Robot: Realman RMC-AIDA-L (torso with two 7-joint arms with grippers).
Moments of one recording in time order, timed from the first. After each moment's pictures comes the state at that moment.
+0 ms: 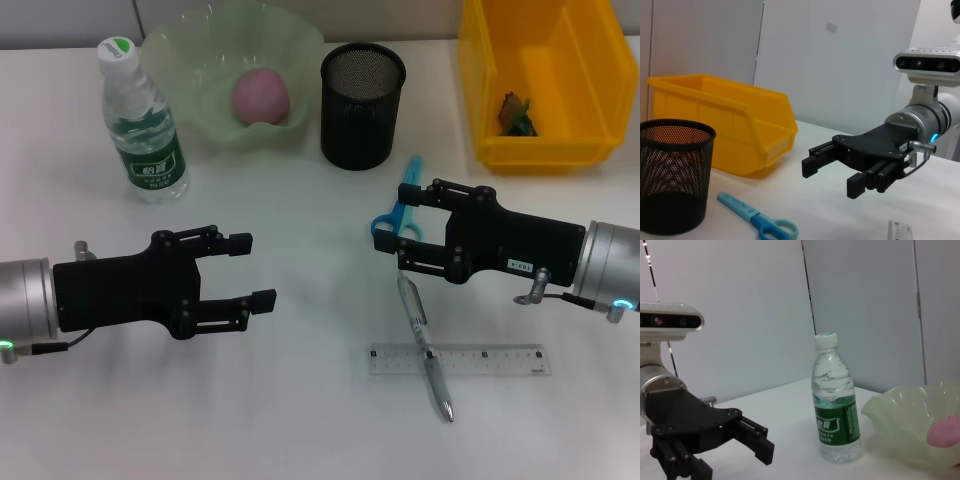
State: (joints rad) left arm -0.44 -2.03 0.90 0.51 1.82 1.58 -1.13; right arm 0.55 2.08 -0.78 -0.29 -1.73 -1.40 0.94
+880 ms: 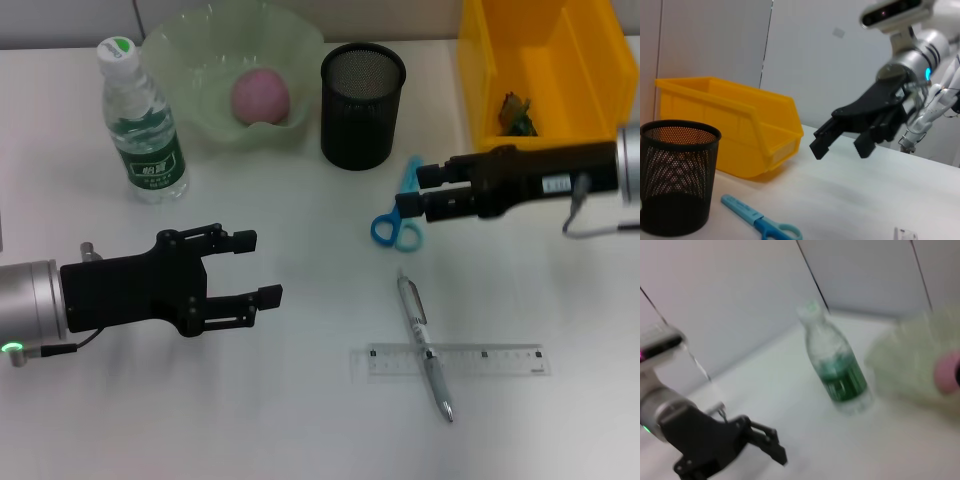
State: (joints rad) left arm -0.43 -2.05 0.89 0.50 1.81 1.56 -1.13; right arm 0.65 2.06 -0.84 -0.83 -2.11 -1.56 1.91
